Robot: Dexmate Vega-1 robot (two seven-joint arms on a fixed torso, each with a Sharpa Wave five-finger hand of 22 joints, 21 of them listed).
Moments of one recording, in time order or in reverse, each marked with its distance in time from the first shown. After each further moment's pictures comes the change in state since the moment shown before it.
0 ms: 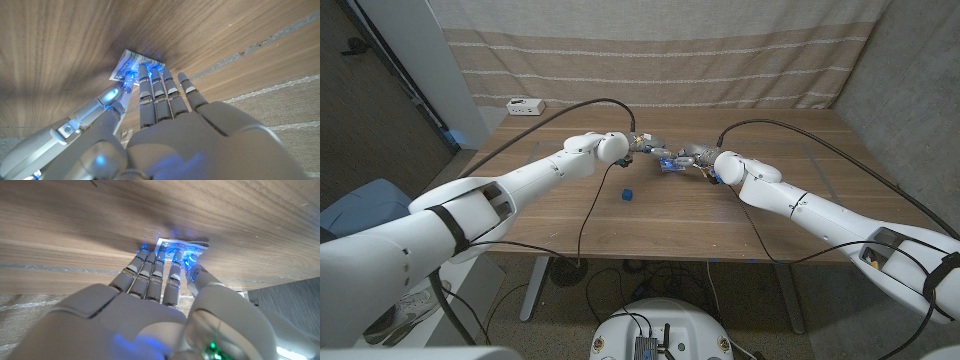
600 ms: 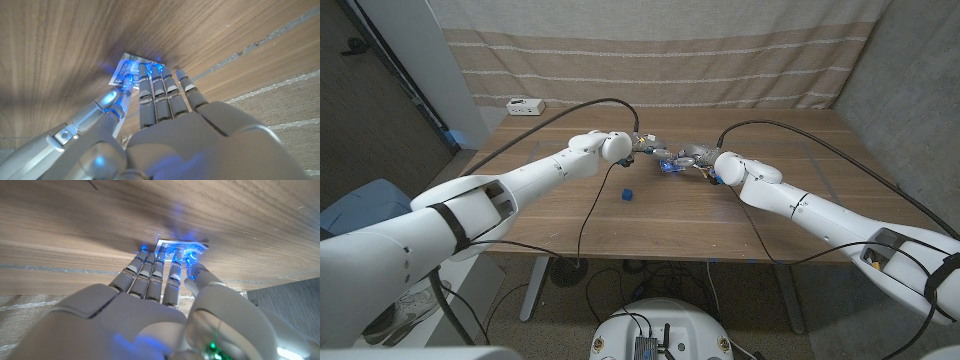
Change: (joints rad) left arm -0.006 0.006 0.029 -0.039 0.030 0.067 -0.045; left_hand -0.010 -0.010 -0.008 0.008 0.000 0.018 0.003 0.000 0.000 0.037 0.004 0.008 0.004 0.059 0.007 0.008 -0.005 0.070 -0.002 0.030 0.000; right arm -0.004 -0.005 0.000 -0.009 0.000 -0.004 0.000; right_hand 0.000 0.000 0.000 0.000 0.000 0.000 0.000 0.000 0.000 0.000 0.000 -0.002 -0.002 0.000 0.000 0.000 0.000 0.000 0.000 -0.010 0.001
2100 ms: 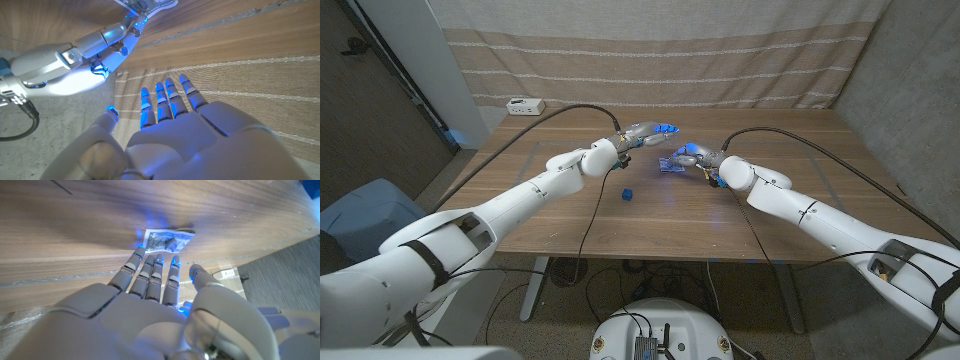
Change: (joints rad) left arm 0.214 0.089 -0.231 -0.135 -0.185 -0.187 0.344; left_hand -0.010 0.011 0.018 0.026 0.004 -0.443 -0.180 -0.070 -0.013 -0.328 -0.060 -0.109 -0.039 -0.238 -0.004 -0.056 -0.004 -0.096 0.031 -0.042 -0.003; right arm -0.088 -0.008 0.112 0.003 0.150 0.180 -0.093; right_hand -0.011 0.003 -0.020 -0.002 0.000 -0.098 -0.014 -0.015 0.002 -0.087 0.004 -0.030 0.002 -0.052 0.009 -0.029 0.003 -0.018 -0.010 0.000 0.002
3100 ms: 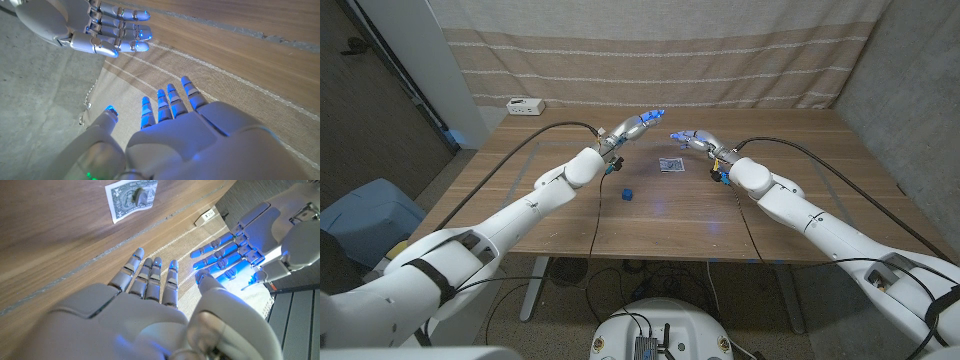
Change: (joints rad) left arm 0.103 -0.055 -0.156 0.132 -0.350 -0.218 0.000; left_hand 0.000 -0.011 0.000 0.000 0.000 -0.162 -0.060 0.000 -0.005 -0.138 -0.022 -0.007 -0.009 -0.116 0.011 -0.007 0.000 -0.039 0.014 -0.012 0.000; right arm -0.078 0.059 0.157 0.140 0.276 0.313 -0.072; right_hand -0.084 -0.027 -0.058 0.041 0.000 -0.079 0.005 0.000 0.000 -0.054 0.023 0.000 0.000 -0.036 0.025 -0.018 0.004 -0.041 0.016 -0.009 0.003
